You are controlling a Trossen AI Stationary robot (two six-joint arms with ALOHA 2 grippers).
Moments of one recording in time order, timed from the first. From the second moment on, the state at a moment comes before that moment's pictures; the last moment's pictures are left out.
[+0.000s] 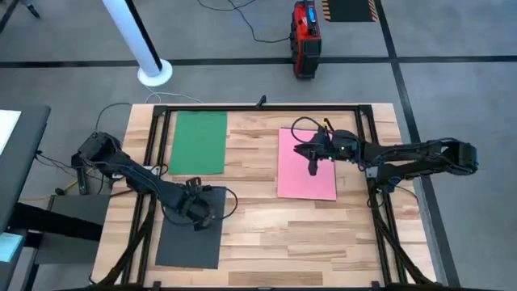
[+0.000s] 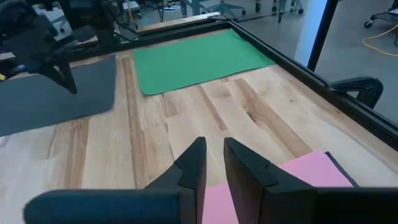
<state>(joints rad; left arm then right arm) -0.49 1.46 0.74 -0.63 -0.38 -0.69 -0.30 1.11 0.38 0.41 -0.01 0.07</state>
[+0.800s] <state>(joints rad) -0.19 1.46 0.39 0.79 -0.29 -0.30 -0.39 1.25 0.38 0.07 0.11 0.16</state>
